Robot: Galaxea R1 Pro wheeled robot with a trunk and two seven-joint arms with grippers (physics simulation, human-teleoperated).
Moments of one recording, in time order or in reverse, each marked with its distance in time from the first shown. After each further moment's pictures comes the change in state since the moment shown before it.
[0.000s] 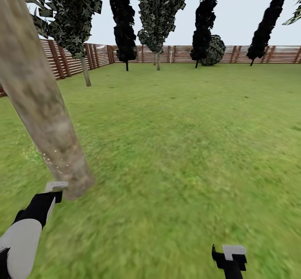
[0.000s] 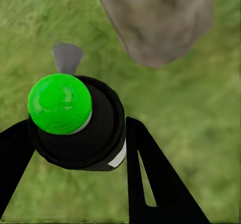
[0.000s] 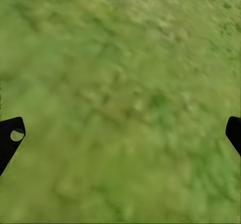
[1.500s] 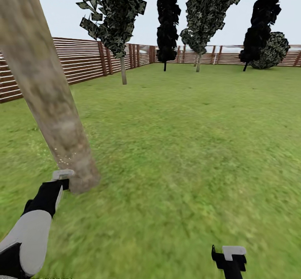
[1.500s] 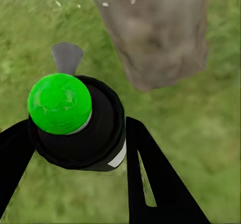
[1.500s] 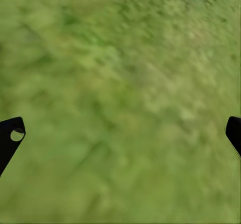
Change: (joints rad) left arm -0.038 -0.072 -0.010 -0.124 0.014 0.042 -0.002; right arm 0.001 0.002 0.000 0.000 0.000 0.001 0.000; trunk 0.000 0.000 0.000
